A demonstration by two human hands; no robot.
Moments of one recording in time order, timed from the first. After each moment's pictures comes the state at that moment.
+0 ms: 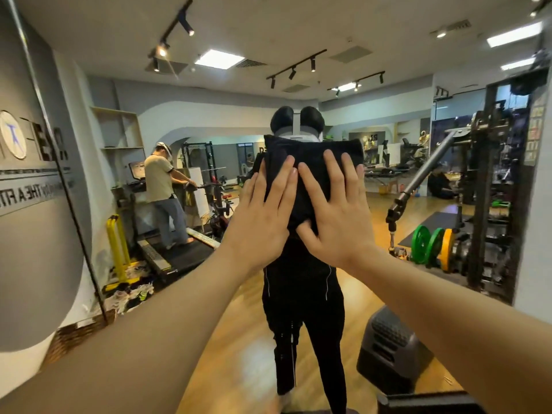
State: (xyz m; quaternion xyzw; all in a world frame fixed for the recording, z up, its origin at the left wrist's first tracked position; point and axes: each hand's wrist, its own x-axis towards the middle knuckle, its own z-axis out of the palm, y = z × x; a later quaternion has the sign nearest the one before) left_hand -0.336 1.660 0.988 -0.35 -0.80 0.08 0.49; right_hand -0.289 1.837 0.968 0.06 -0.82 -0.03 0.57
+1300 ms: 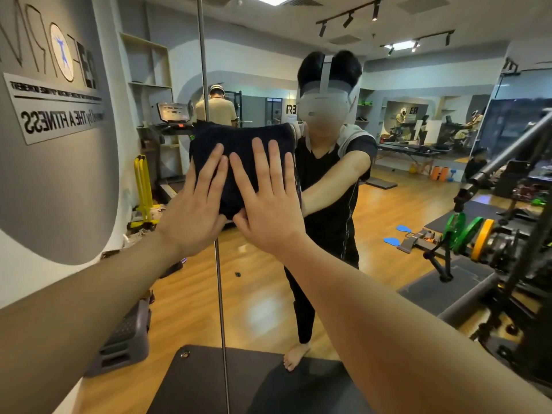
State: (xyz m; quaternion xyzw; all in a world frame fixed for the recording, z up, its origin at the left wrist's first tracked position) left_hand -0.437 1.329 0.906 -0.33 -0.84 -0.03 0.42; right_hand -0.409 1.518 0.908 0.16 -0.84 -0.07 0.52
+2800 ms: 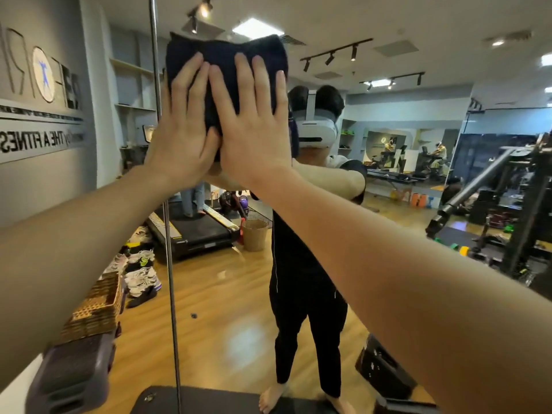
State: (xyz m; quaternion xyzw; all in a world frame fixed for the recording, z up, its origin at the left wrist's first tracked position) left_hand -0.455 1.405 1.061 -0.33 -0.74 -0.19 0.56; right_hand -0.410 1.551 1.070 0.09 -0.80 -0.12 0.58
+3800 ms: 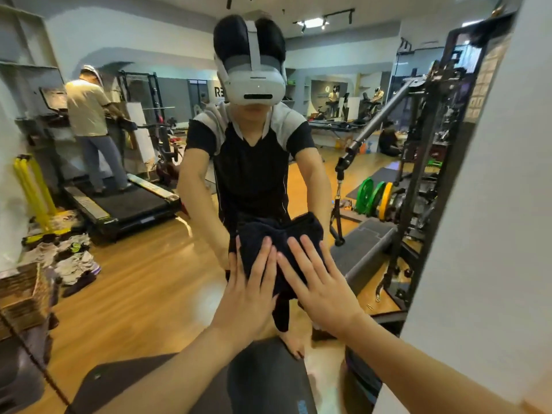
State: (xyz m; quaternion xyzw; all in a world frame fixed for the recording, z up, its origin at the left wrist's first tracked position) left_hand -0.308 1.726 0.736 -0.43 -0.83 -0.07 0.34; right_hand -0.244 1.922 0.732 0.13 -0.85 -0.19 0.46
